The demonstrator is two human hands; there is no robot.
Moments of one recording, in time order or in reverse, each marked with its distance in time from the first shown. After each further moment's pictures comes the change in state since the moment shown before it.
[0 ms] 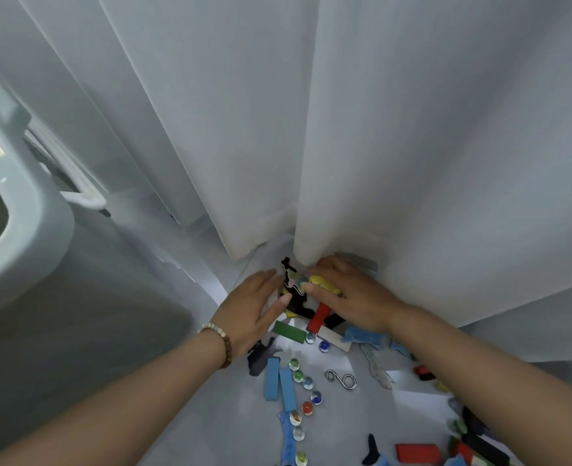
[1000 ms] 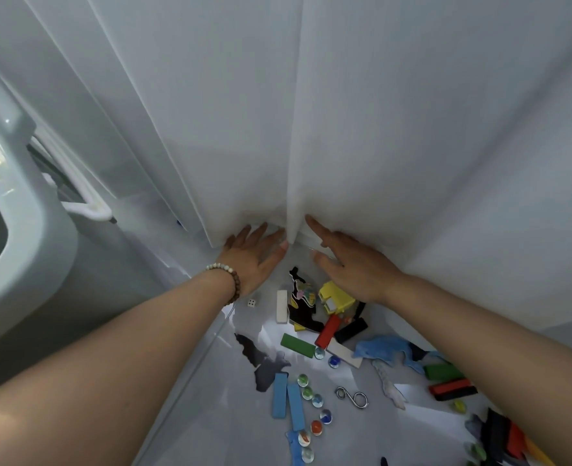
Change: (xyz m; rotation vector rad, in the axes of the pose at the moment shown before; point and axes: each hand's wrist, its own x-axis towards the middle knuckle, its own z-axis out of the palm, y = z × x) left_hand 0.066 -0.013 -0.057 0.170 -0.043 -0.146; right_hand 0.038 -0.020 -0.033 -0.136 0.057 0.006
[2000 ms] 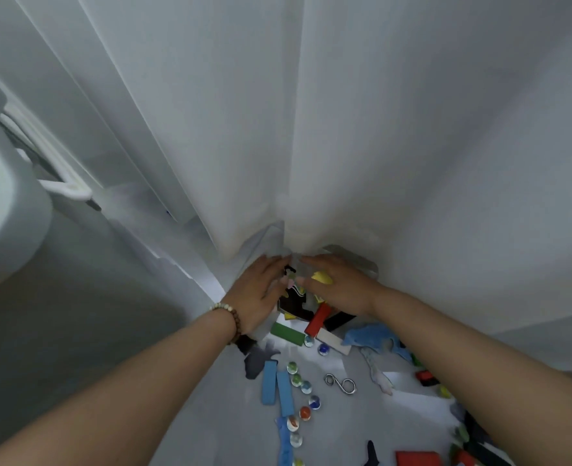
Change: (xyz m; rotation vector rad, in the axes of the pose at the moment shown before) left_hand -0.023 0.010 0.065 -0.313 0.017 0.145; right_hand -0.006 0.020 0.038 0.161 -0.135 0.071
